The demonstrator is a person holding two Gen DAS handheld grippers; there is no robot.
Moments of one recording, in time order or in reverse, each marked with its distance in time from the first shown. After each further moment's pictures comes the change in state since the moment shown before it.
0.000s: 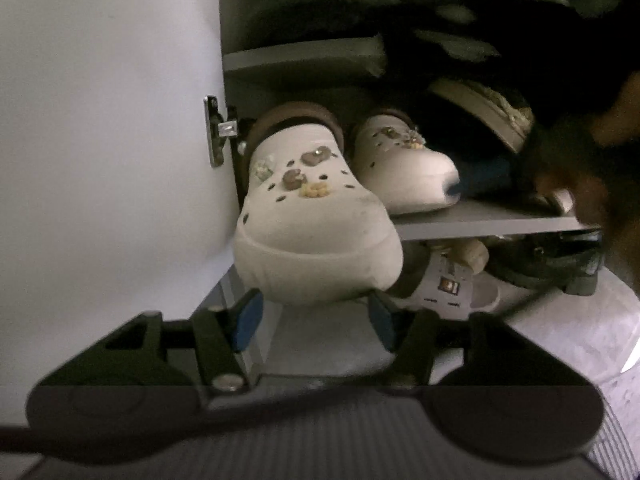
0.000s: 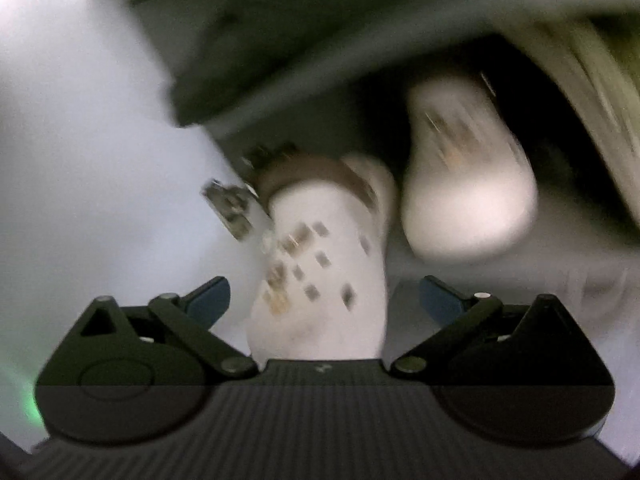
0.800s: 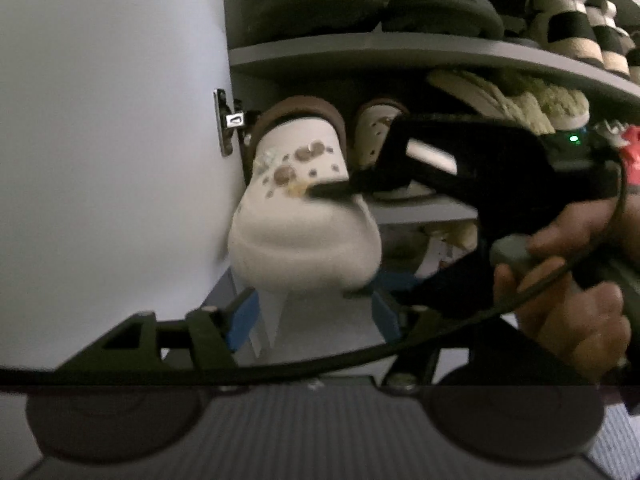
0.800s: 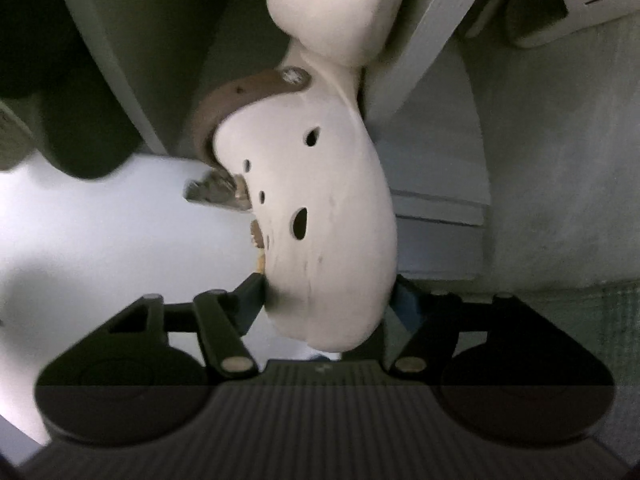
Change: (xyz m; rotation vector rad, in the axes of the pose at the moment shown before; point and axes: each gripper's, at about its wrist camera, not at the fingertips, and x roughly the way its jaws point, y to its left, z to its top) left arm -0.012 0.010 0.001 -0.004 0.064 -0.005; right arm 0.039 -0.056 -0.068 0.553 0.013 0.410
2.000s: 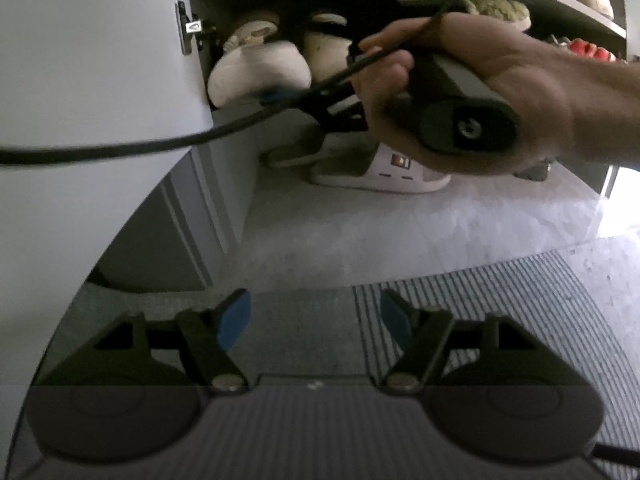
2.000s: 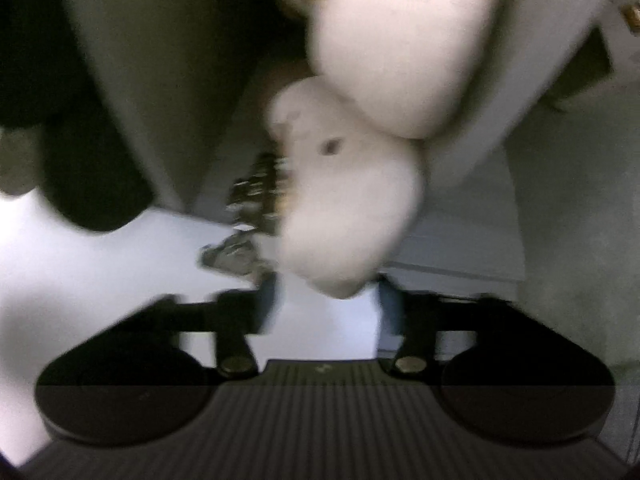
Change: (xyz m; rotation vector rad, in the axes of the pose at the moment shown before) left arm -0.031 -0.011 -0.055 0.097 0.192 -0.120; right arm 0.025 0.010 -0.015 -0.067 -0.109 -0.016
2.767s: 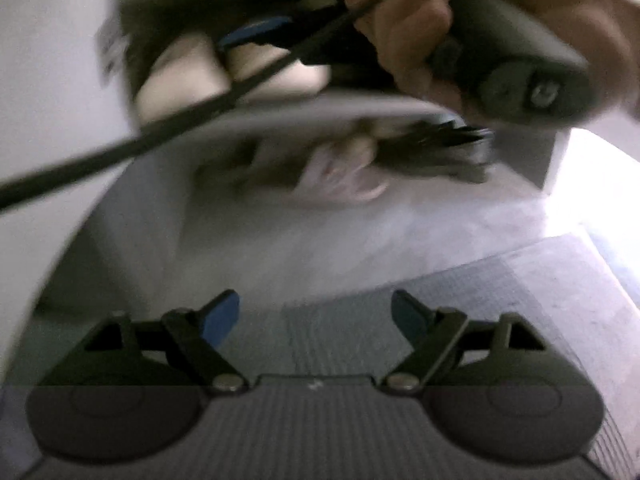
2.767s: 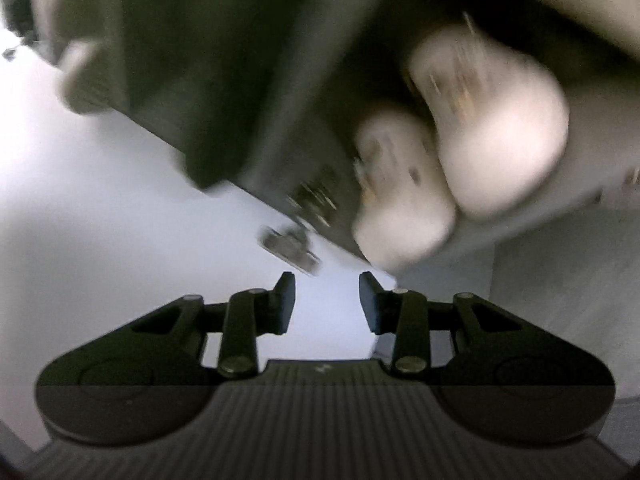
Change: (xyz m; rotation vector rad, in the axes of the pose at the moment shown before) left arm -0.007 -0.015 0.038 0.119 -0.057 -0.240; right arm -0.103 0.111 0.002 -0.452 -0.055 -0.125
